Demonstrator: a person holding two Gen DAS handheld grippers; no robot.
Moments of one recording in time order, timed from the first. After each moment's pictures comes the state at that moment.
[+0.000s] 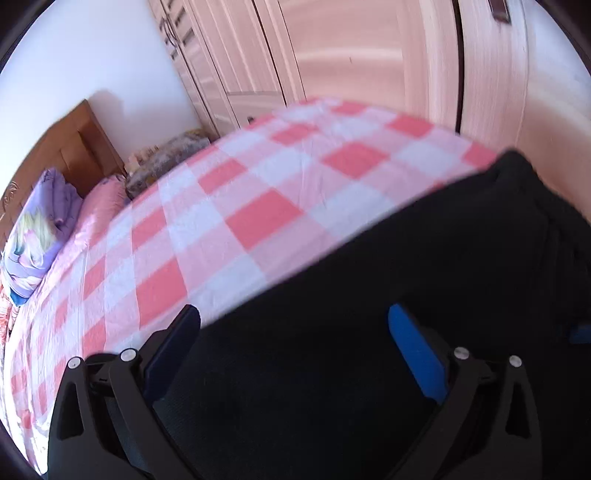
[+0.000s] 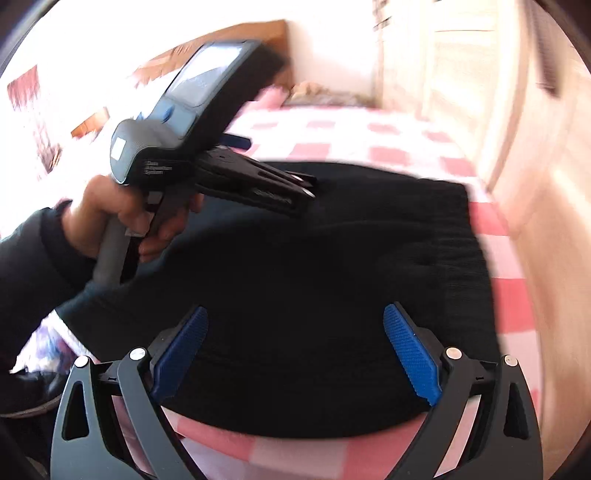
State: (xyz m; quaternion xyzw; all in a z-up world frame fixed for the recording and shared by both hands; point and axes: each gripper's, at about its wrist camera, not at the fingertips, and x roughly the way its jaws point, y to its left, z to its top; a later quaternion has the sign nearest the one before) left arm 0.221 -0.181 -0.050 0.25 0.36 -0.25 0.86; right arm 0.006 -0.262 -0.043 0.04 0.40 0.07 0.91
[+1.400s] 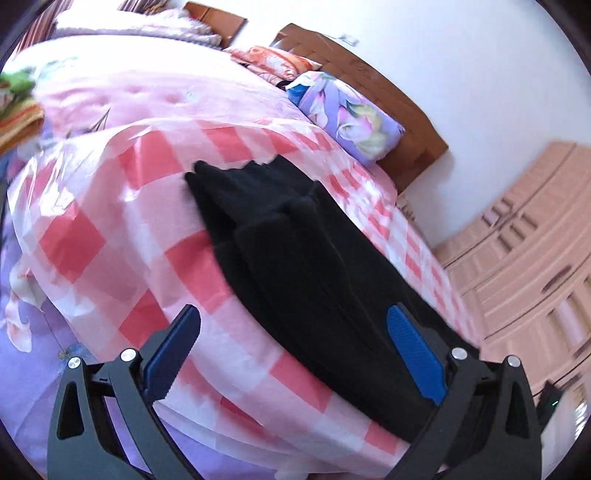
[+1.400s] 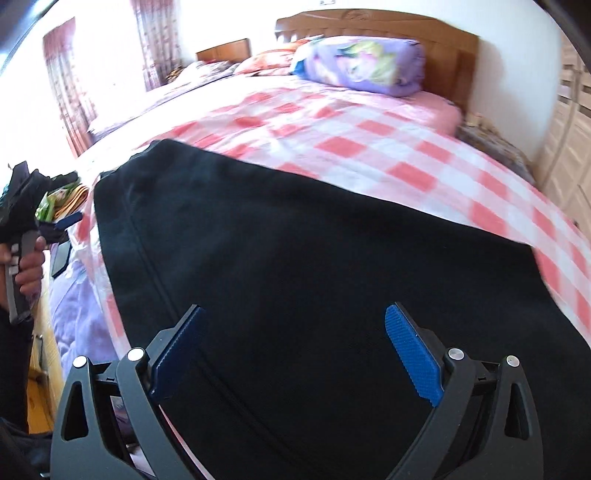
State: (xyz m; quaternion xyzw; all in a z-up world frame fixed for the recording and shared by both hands) left arm -0.029 0.481 -0.045 -0.39 0.29 0.10 0.87; right arm 0.102 0.080 -0.039 -0.12 0.42 0.33 0.84
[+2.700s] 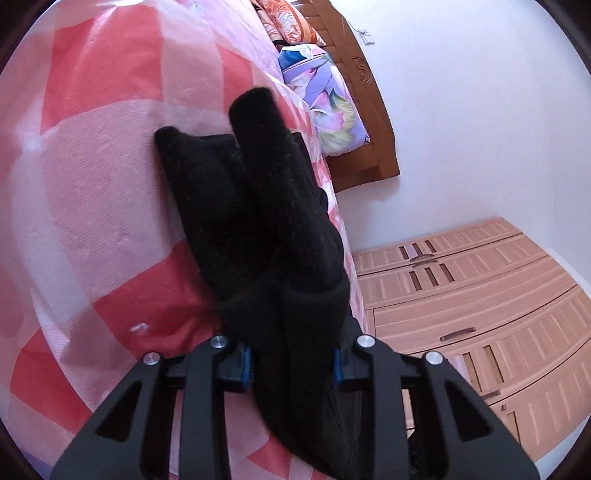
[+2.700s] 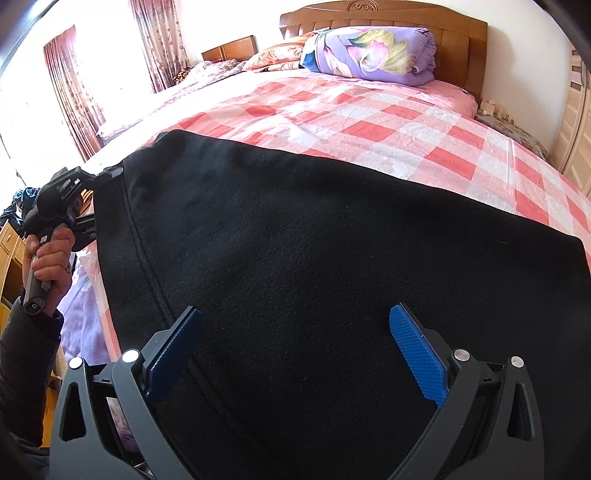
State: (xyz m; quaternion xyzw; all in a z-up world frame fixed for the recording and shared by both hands) left arm 0.036 0.521 -0.117 -0.58 0.25 -0.07 0.77; right arm 0.114 0.104 -0.067 -0.09 0.43 0.34 0.83
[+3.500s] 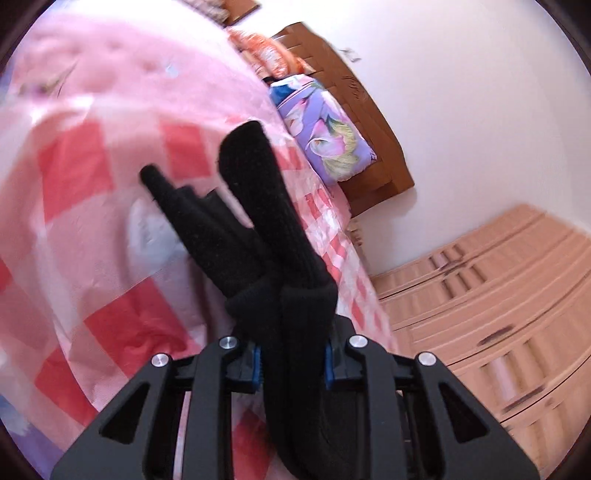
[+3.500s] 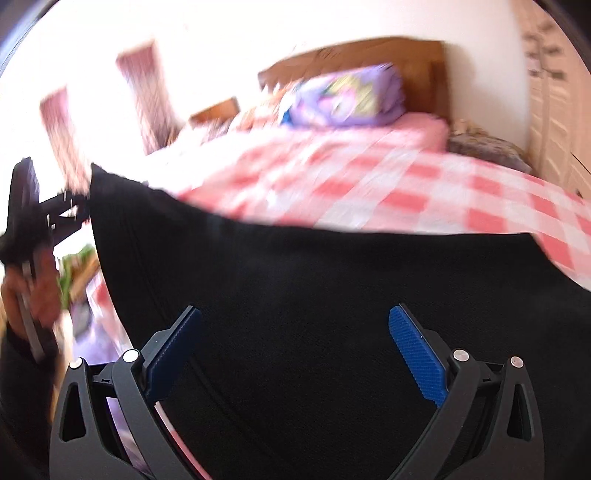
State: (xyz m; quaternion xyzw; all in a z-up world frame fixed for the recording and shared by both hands) left arm 0.028 0.475 -0.025 -0.44 0.24 0.02 0.86; right arm 0.099 0.028 -0.026 0.03 0.34 0.31 0.89
